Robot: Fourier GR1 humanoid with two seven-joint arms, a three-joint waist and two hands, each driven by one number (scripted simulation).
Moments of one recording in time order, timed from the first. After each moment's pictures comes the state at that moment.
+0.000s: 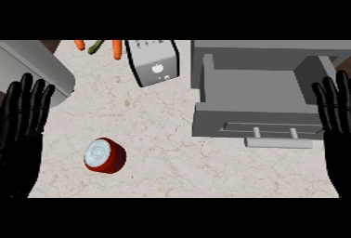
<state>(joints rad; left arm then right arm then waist) 0.00 0.14 -0.03 -2.10 -0.03 0.02 -0.03 -0.01 -0.11 0.00 -2.10 -0.01 -0.01 0.00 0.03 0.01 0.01</state>
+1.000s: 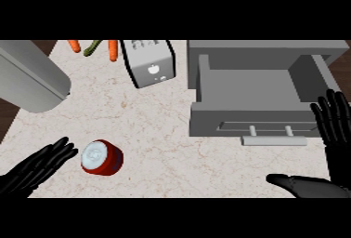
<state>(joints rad) 0.26 0.45 0.02 -2.16 0.52 -0.55 0.11 0.10 -0.11 -0.06 -2.07 -0.02 -0.02 0.18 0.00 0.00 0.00</state>
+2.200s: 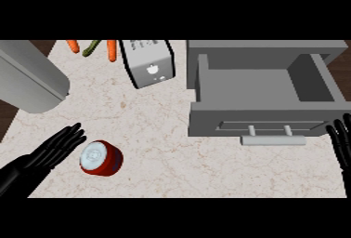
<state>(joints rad) 0.18 0.28 0.11 -1.94 0.38 -0.68 0.16 0.27 -0.09 -0.15 -2.10 -0.06 0.12 0.06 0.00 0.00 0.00</state>
